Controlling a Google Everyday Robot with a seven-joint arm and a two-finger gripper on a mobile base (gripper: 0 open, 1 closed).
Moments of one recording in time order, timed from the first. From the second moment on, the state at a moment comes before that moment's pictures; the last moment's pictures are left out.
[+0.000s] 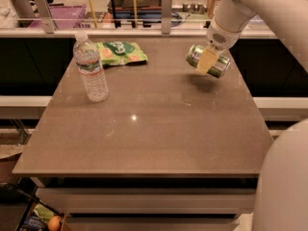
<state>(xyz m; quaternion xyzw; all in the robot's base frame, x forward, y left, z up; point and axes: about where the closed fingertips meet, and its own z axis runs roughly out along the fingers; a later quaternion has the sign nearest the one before) 0.682 -0.173 0.872 -0.47 0.87 -0.01 0.16</state>
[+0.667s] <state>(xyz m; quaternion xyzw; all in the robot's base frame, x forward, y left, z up) 0.684 -0.177 0.914 -0.47 0.84 0.02 0.26</state>
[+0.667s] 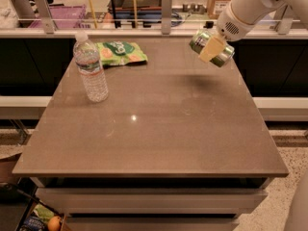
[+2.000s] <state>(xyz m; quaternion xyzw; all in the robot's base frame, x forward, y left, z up) 0.695 -0.161 0.933 -0.47 0.79 0.13 0.37</state>
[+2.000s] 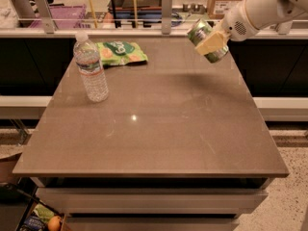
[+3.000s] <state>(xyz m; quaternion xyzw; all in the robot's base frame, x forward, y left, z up) 0.691 -0.155 0.920 -0.44 0.75 0.18 0.46</state>
